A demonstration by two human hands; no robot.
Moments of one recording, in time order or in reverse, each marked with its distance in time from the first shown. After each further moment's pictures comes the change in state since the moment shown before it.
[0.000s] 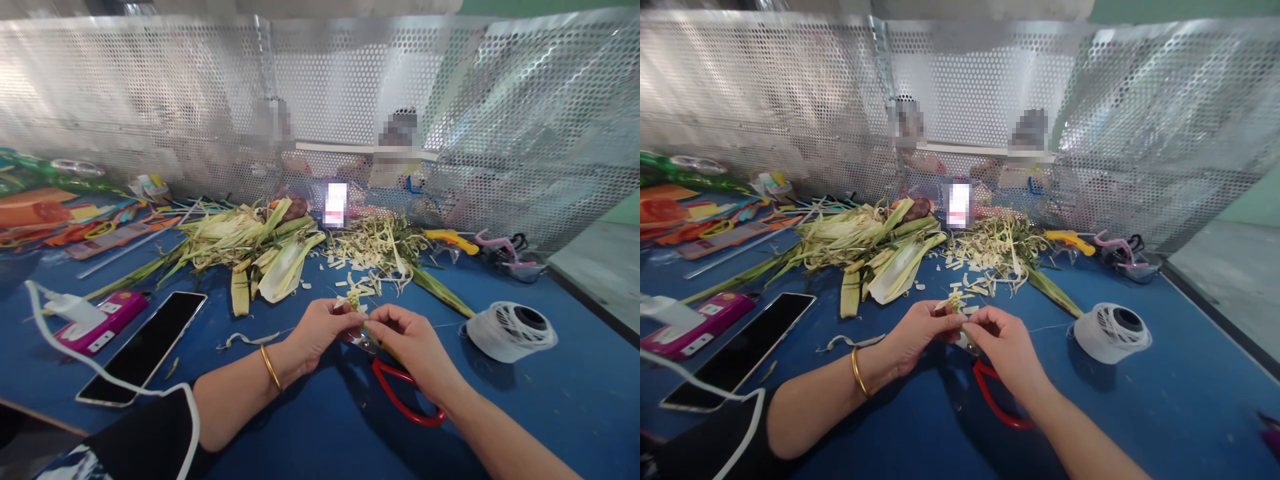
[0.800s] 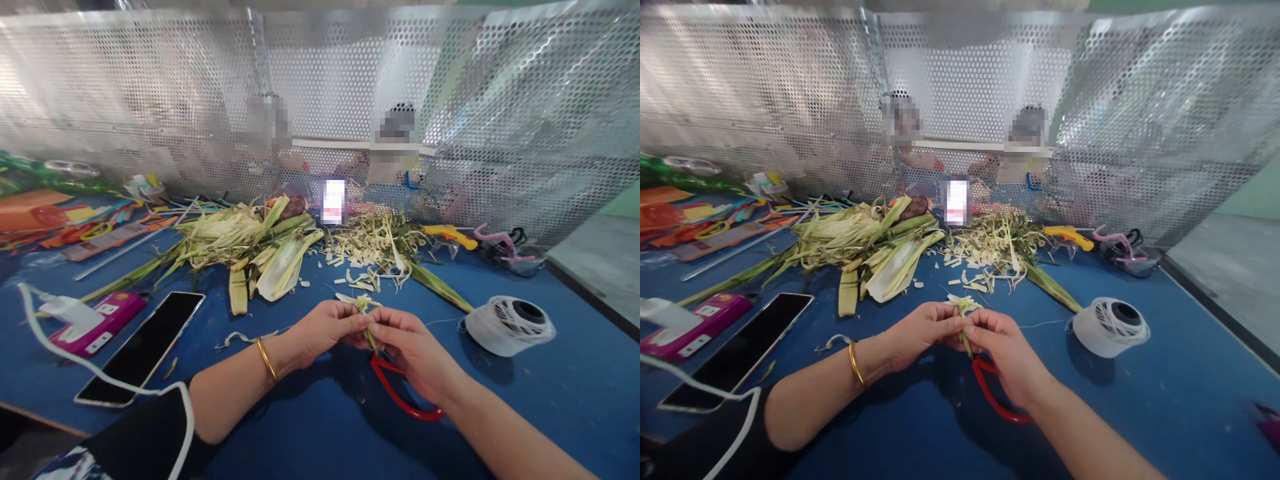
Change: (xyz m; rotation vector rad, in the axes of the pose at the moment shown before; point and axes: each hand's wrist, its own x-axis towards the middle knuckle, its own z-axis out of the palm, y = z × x) left_hand 0.003 -0.004 -0.005 0.049 -0.306 -0.055; right_hand -0.006 0.004 0.002 0.547 -0.210 0.153
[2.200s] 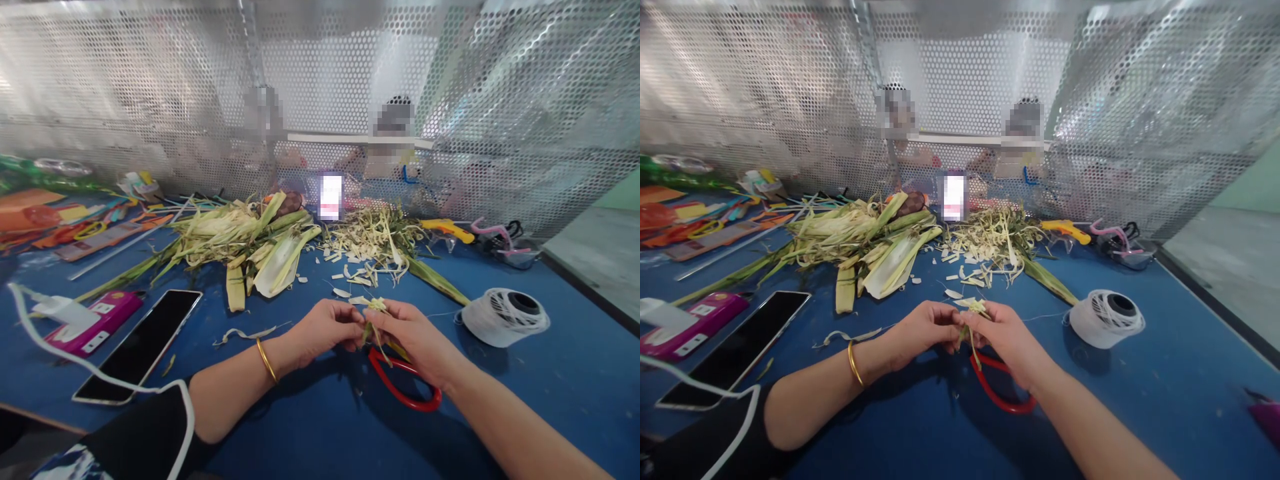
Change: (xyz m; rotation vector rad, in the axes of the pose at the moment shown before) left_hand -0.002 0.000 0.005 0.123 0.070 -0.027; right_hand 0.005 -0.004 -0.009 -0.182 0.051 0.033
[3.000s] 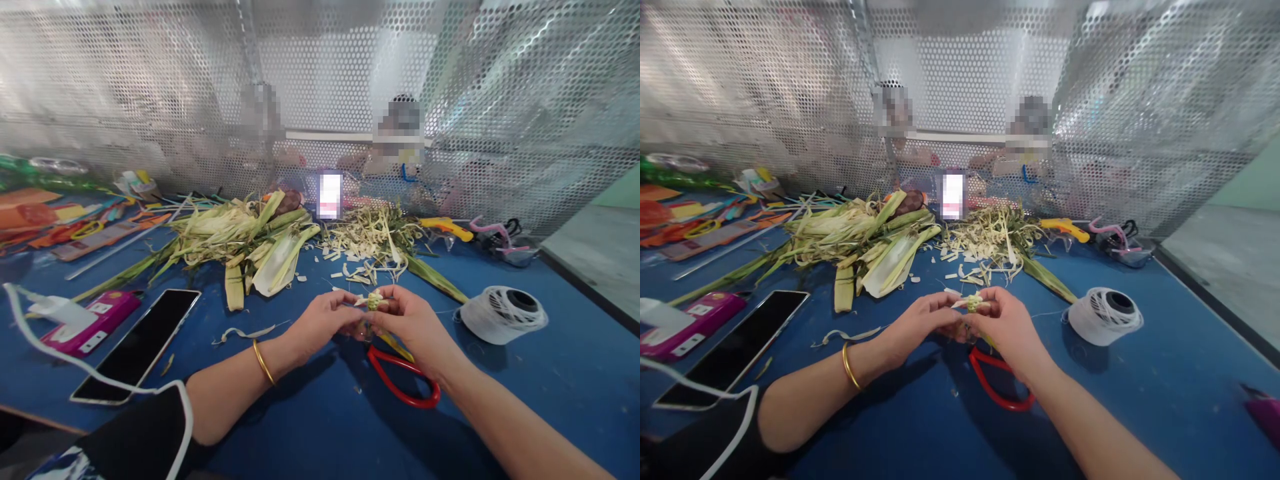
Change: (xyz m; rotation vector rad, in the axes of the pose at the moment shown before) left_hand -0.001 0.006 0.003 0.003 0.036 0.045; right_hand 0.001 -0.006 0.003 -0.048 0.190 -0.029
